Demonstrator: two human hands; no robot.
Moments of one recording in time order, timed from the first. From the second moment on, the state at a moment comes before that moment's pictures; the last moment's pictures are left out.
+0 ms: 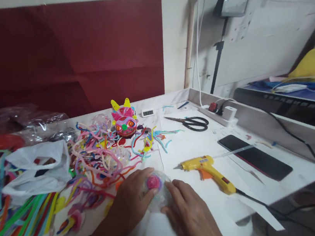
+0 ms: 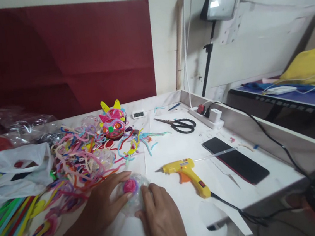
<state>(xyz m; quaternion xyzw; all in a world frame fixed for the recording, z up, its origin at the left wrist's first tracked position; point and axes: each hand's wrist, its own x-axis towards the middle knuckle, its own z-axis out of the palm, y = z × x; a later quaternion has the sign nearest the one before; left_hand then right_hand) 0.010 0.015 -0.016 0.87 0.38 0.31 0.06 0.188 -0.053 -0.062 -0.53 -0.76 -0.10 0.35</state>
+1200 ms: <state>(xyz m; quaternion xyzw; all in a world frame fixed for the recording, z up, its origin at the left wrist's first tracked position) 0.037 -0.015 -0.040 0.77 0.52 0.35 -0.05 0.201 -0.034 -0.054 -0.46 -0.83 -0.11 0.30</state>
